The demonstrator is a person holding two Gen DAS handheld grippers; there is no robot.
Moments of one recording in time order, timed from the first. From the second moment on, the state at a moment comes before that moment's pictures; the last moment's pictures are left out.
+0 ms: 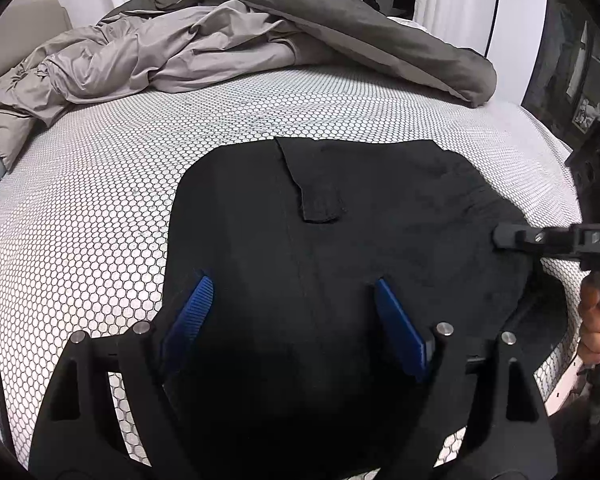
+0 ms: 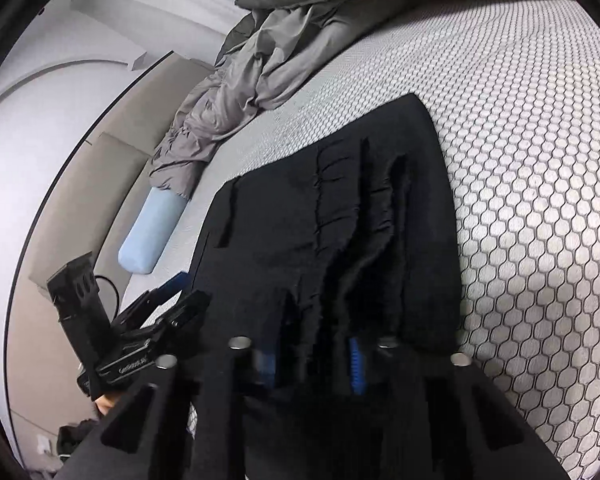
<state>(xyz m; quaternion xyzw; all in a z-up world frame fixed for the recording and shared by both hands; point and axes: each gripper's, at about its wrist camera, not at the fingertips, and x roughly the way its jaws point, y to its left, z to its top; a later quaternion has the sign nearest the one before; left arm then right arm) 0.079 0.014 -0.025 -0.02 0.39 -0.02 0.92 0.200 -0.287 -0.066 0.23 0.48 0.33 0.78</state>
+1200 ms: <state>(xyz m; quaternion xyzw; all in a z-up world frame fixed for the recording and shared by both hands) 0.025 0.061 -0.023 -0.06 0.39 -0.05 0.92 0.164 -0.326 -0.024 0.11 0.42 0.22 0.87</state>
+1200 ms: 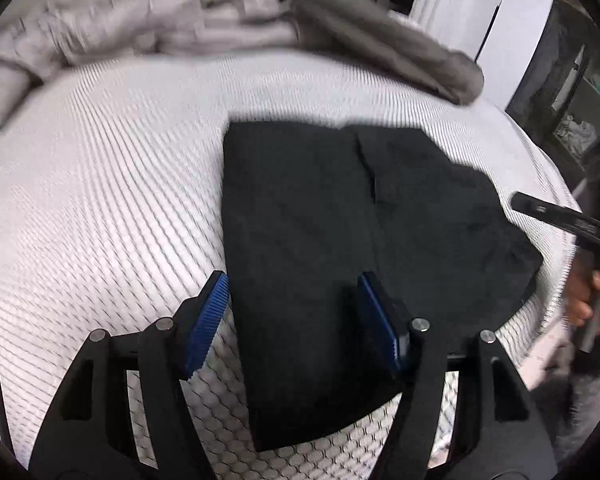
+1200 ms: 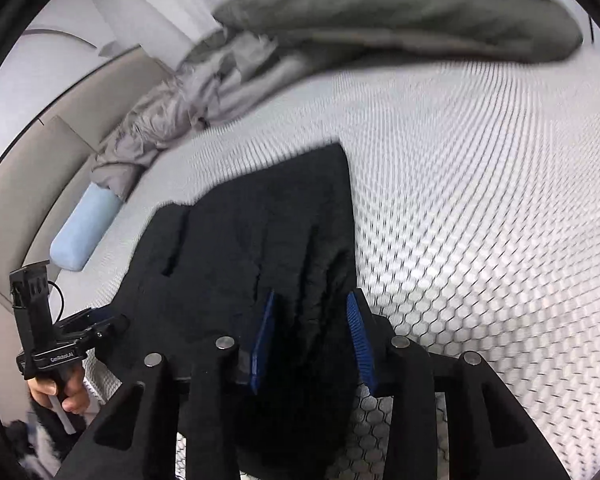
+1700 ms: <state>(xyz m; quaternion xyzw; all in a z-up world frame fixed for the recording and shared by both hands) 0.027 -0.008 -0.053 0.05 0.40 -0.19 0.90 0.135 -0.217 -0.061 -0.15 0.42 0.29 0.85</state>
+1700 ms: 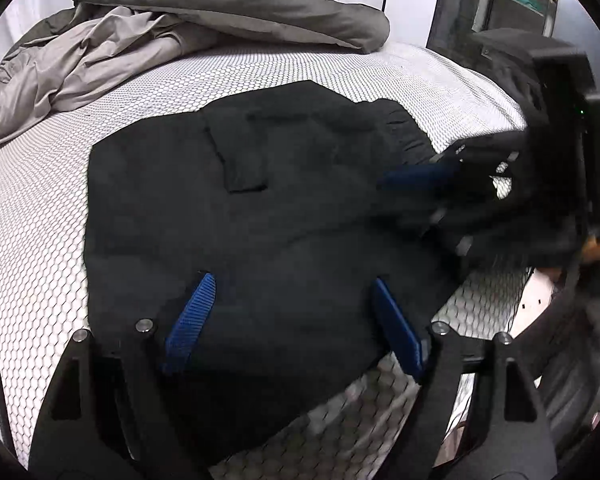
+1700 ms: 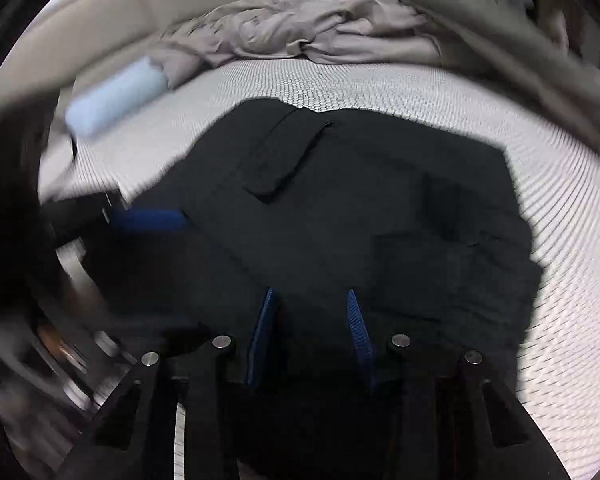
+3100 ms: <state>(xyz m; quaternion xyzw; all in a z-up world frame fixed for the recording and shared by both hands) 0.076 0.035 -0.045 0.02 0.44 -0.10 0.89 0.169 -0.236 -0.058 -0.15 0.45 0.27 0.84</state>
